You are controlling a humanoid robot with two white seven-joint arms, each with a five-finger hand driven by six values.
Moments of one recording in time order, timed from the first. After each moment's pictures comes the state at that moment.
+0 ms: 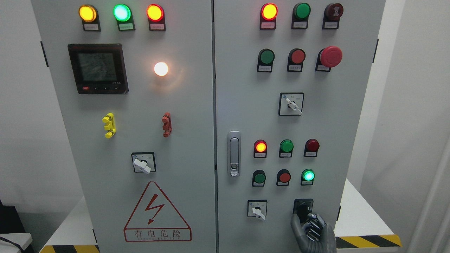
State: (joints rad) left arm 0.00 -0.09 0.08 0.06 0.00 -0.16 0.05; right arm -0.28 0.09 0.10 -1.52 -0.08 0.07 -0.31
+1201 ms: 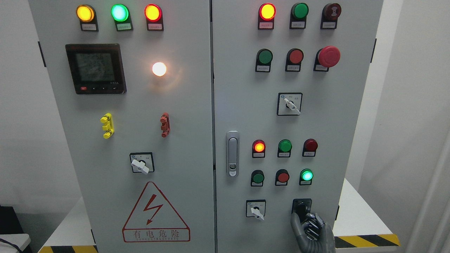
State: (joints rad) left arm 0.00 -0.09 0.08 0.06 0.00 -0.16 0.05; right arm -0.29 0.09 0.10 -1.51 -0.09 0.06 -0.31
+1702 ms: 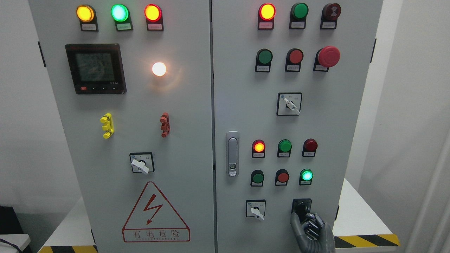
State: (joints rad) left arm 0.00 -0.09 0.08 0.06 0.00 -0.16 0.05; right arm -0.29 0.09 0.10 -1.51 -0.09 0.06 -0.30
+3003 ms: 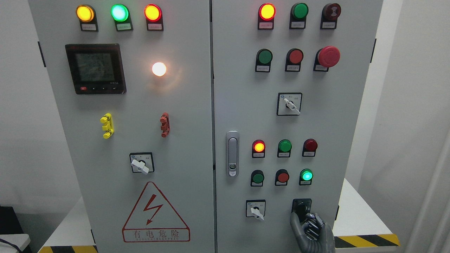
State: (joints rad) left arm 0.00 -0.09 0.08 0.06 0.00 -0.16 0.05; right arm -0.29 0.09 0.10 -1.51 -0.09 0.06 -0.30
